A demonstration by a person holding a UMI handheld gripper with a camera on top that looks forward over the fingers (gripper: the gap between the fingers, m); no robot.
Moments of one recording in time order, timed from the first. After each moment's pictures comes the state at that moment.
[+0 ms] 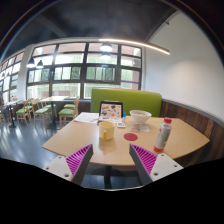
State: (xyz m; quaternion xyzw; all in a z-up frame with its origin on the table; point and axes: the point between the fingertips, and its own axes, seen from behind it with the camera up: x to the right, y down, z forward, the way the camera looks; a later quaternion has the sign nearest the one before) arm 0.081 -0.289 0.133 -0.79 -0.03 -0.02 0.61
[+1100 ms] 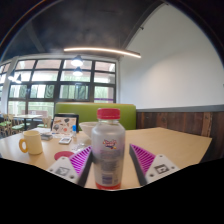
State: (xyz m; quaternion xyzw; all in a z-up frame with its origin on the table) arm 0.365 -0.078 0.076 -0.70 0.07 -0.08 0.70
